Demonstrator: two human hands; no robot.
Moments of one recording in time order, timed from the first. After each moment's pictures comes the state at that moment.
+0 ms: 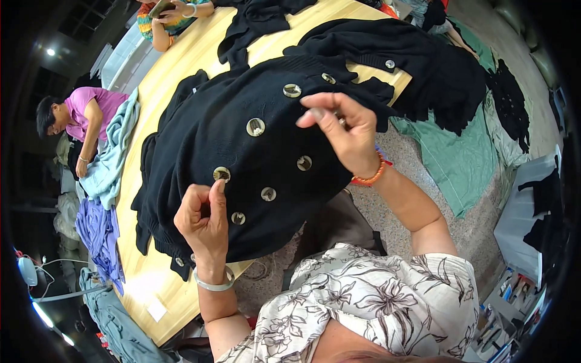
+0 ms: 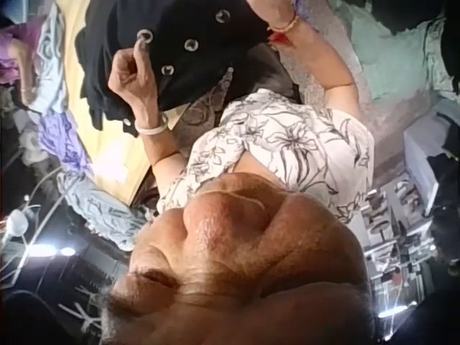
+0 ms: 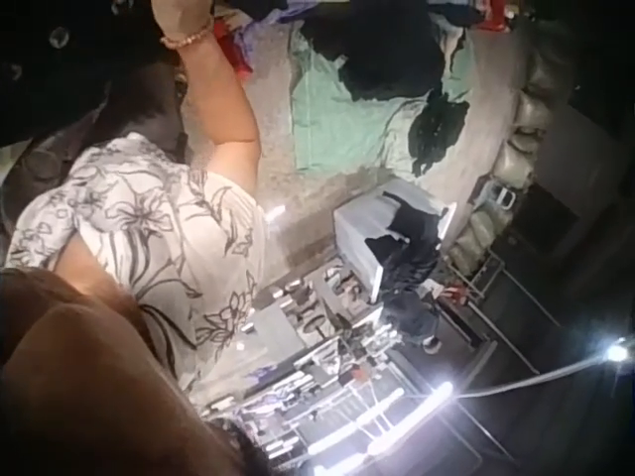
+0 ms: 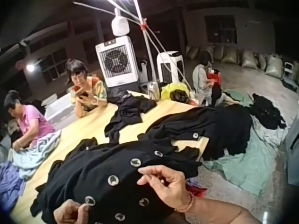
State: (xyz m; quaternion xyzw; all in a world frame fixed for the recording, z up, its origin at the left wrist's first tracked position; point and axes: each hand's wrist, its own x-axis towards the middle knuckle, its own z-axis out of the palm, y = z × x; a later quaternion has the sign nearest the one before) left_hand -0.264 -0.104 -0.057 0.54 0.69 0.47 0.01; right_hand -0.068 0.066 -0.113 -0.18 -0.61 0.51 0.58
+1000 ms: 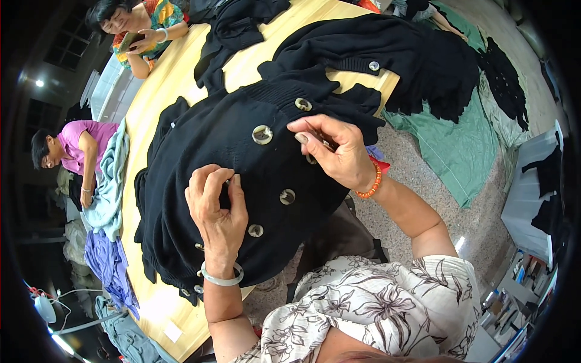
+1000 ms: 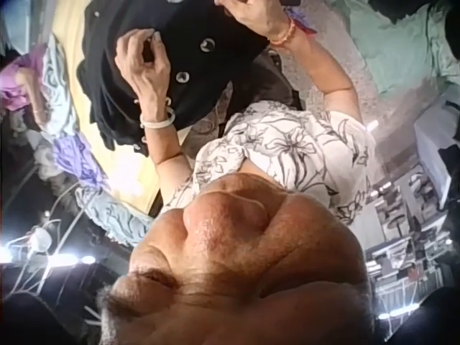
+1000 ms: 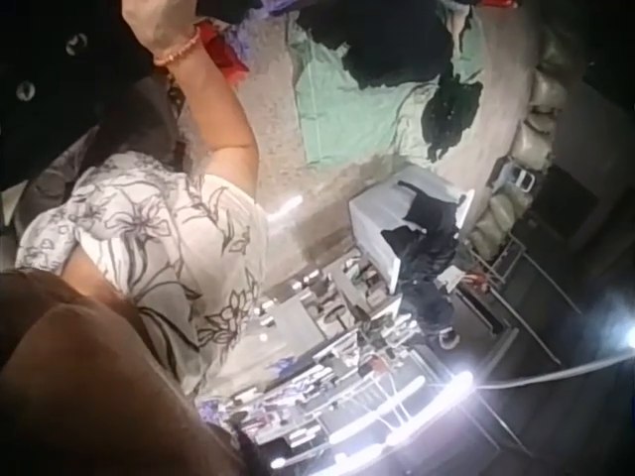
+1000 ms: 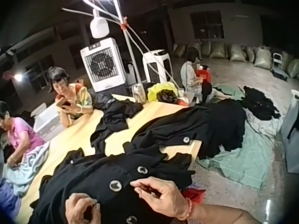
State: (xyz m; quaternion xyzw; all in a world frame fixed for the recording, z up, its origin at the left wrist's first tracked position) left_hand -0.241 -0.019 -0.066 0.65 0.68 0.34 -0.07; right_hand -0.040 0.096 -0.124 -0.23 -0.68 0.47 0.51
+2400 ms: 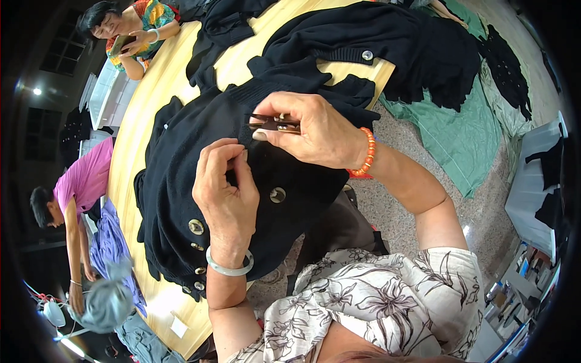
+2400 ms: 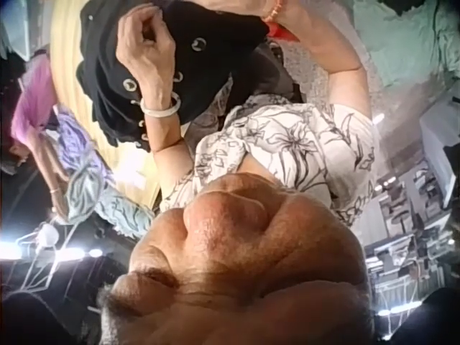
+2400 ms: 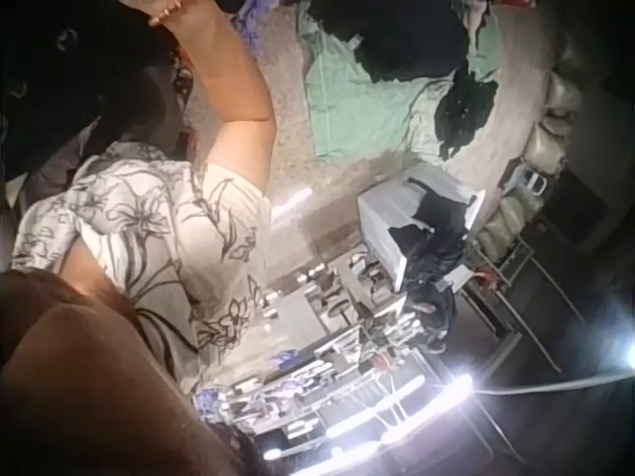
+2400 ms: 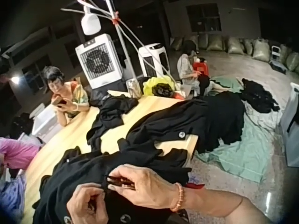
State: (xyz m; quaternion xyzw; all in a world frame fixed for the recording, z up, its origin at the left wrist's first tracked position) left_hand -0.197 0.019 -0.055 0.65 0.64 0.41 -0.01; right_hand -0.046 0.127 -0.095 -0.20 -0.74 0.47 0.44
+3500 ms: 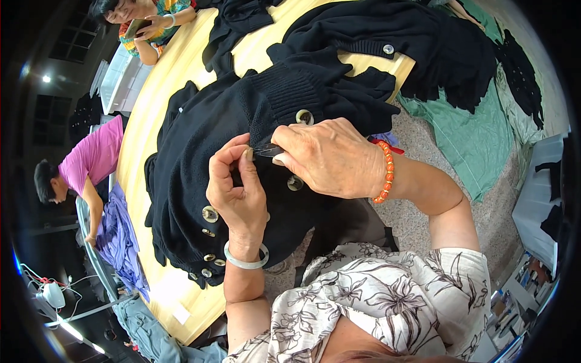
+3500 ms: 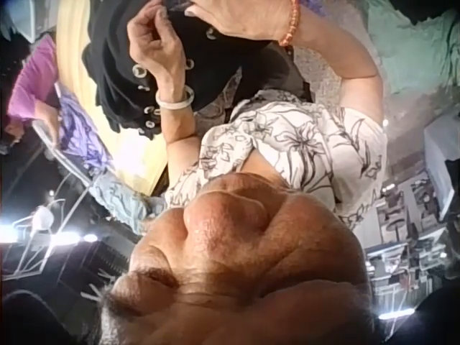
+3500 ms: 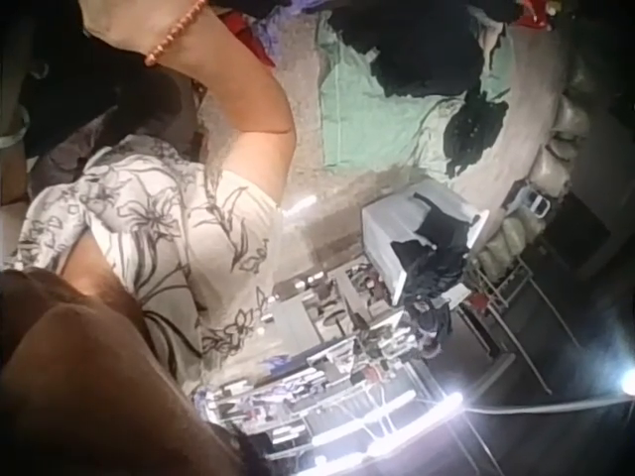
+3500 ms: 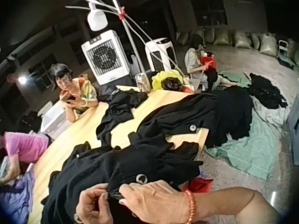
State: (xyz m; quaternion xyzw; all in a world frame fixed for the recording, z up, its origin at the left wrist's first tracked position) left_hand -0.215 -0.009 -0.083 0.55 0.64 0.53 0.07; right_hand -0.047 0.083 -0.073 -0.23 -0.90 0.28 0.25
